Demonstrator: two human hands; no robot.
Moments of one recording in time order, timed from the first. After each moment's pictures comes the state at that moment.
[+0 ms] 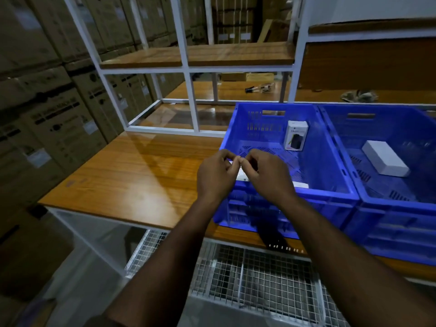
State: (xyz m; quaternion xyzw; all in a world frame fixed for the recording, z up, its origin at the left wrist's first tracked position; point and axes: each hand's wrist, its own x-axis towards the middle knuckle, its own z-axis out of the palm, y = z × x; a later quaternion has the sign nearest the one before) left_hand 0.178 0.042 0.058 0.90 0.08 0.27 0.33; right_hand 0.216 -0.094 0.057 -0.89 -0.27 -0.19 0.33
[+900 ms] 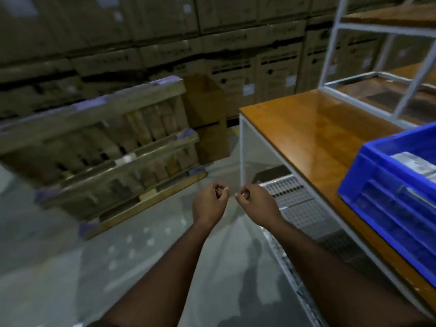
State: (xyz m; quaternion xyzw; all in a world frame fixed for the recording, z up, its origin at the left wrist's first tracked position) left_hand -0.168 0.042 -0.055 0.69 0.61 0.30 0.23; right_hand -0.023 0.002 -0.052 -0.71 -0.60 0.20 0.31
